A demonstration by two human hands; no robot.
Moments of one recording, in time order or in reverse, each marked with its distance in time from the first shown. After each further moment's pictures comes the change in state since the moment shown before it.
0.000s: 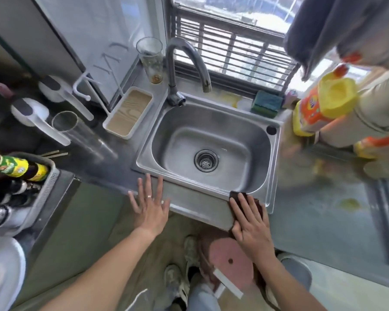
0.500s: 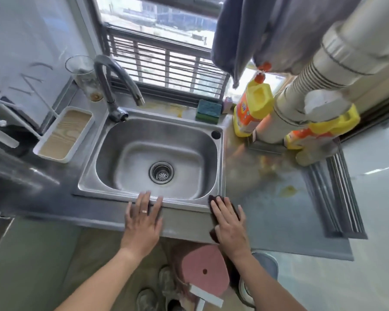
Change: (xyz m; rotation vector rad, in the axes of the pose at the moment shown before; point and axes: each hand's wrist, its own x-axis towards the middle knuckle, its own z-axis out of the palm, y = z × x) left_hand -0.011 0.095 0.006 0.037 0.090 0.443; right_hand -0.016 0.059 -0.021 -0.083 -0.030 0.151
